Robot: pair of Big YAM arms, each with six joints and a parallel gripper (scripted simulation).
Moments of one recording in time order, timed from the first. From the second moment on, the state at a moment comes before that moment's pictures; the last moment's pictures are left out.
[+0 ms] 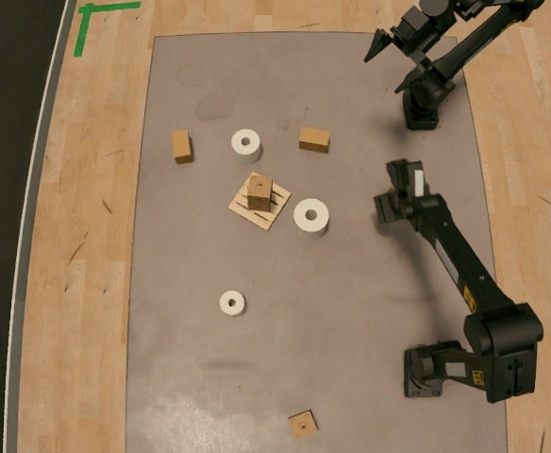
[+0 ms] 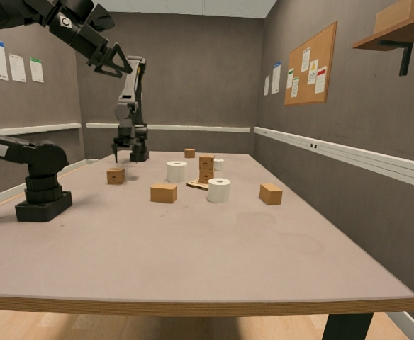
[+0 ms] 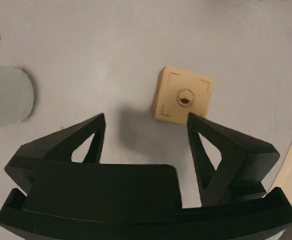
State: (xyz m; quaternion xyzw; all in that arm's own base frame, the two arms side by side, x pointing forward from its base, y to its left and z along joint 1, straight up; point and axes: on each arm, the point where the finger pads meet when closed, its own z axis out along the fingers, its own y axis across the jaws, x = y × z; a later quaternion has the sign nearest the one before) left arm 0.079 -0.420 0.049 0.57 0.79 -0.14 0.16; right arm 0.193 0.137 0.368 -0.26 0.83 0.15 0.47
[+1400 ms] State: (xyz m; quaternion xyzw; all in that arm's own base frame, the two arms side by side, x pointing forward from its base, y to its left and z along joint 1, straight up) left arm 0.047 -0.433 0.015 0.65 0.72 -0.17 0.18; right arm 0.193 0.137 0.368 -0.26 0.83 0.15 0.47
